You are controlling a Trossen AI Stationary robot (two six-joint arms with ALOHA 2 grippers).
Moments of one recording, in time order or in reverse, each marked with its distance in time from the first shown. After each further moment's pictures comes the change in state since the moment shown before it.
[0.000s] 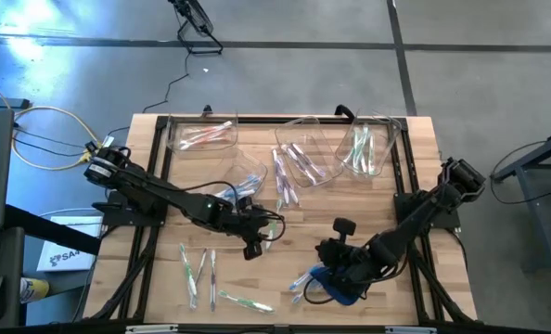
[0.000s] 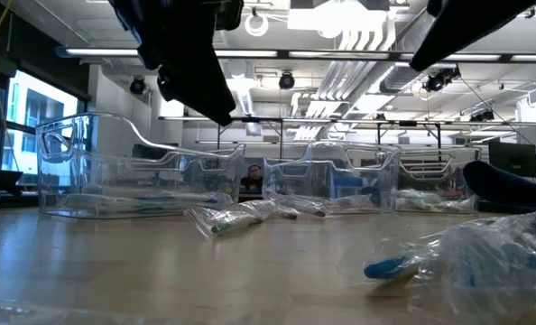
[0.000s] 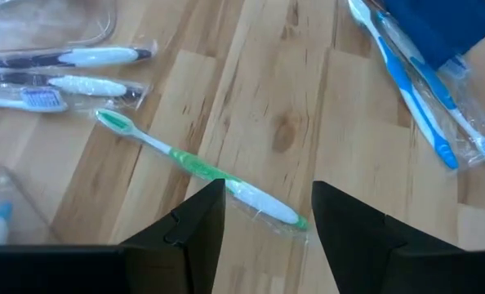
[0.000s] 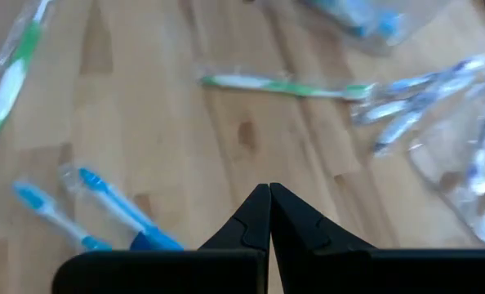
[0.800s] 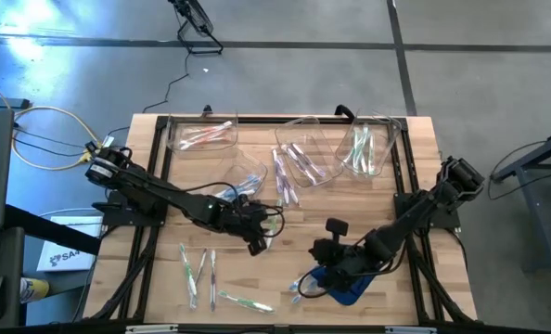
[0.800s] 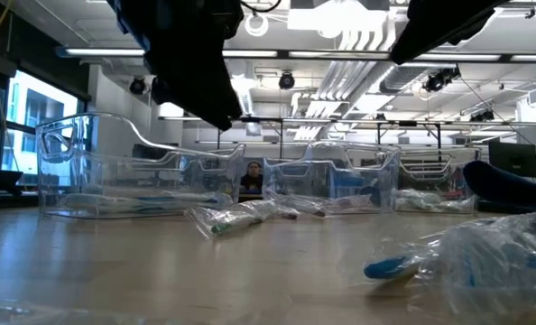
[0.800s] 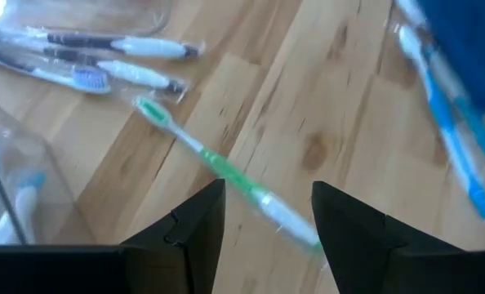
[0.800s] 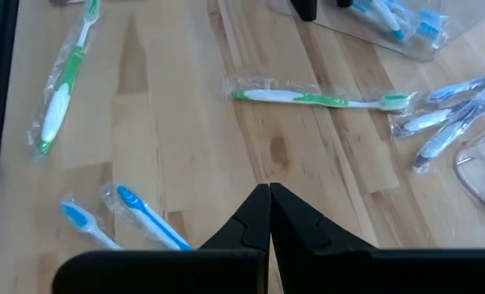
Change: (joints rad) left arm 0.000 0.014 -0.001 -0.013 -0.102 -0.153; right arm -0.046 0.000 0.000 0.119 -0.111 -0.055
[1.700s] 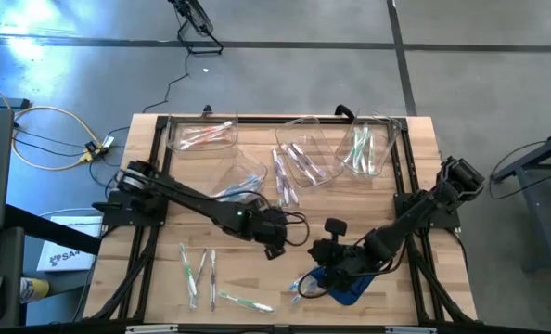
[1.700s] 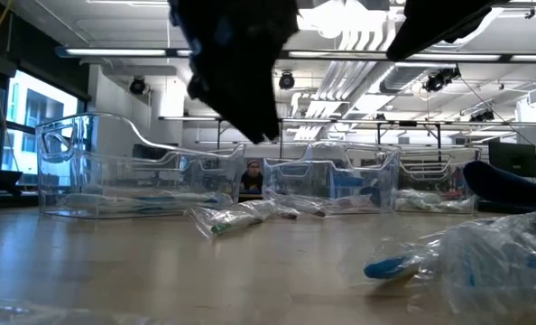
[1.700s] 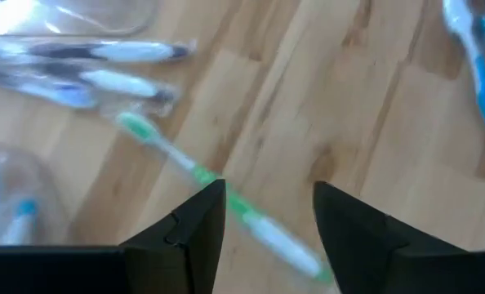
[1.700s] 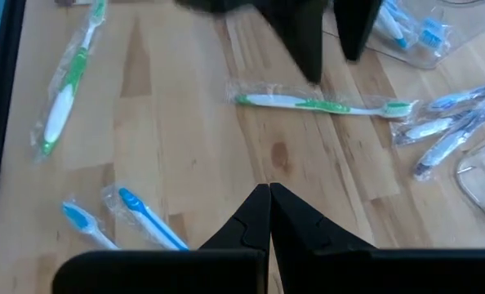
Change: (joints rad) left arm 0.018 0.261 0.358 -0.297 -0.007 0.008; right arm 0.001 0.000 0.001 0.013 0.004 -0.035
